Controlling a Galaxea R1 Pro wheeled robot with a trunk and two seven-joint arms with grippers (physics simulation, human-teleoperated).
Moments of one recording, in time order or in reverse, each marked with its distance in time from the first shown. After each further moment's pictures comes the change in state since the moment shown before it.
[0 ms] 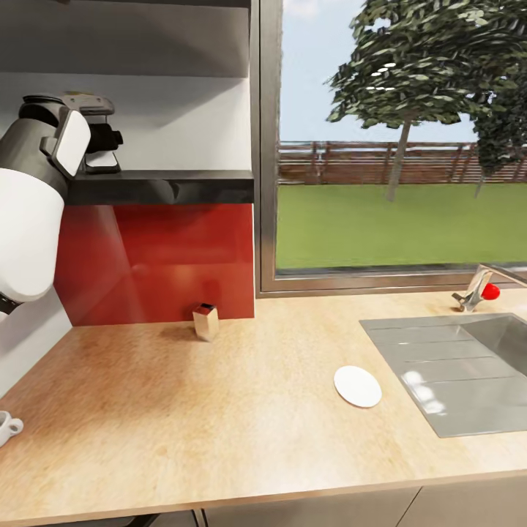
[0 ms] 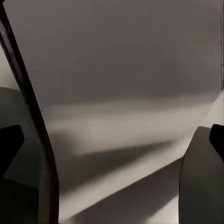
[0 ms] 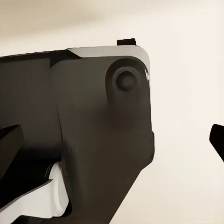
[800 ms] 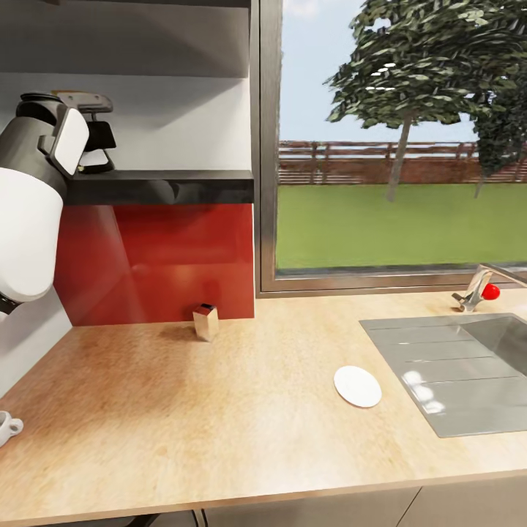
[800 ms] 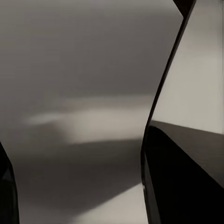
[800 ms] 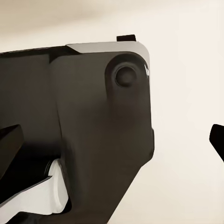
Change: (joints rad) left arm 0.000 0.001 0.003 -0.012 0.000 0.001 0.002; right arm 0.008 0.000 -0.001 0.000 -0.001 0.000 -0.001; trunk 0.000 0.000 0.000
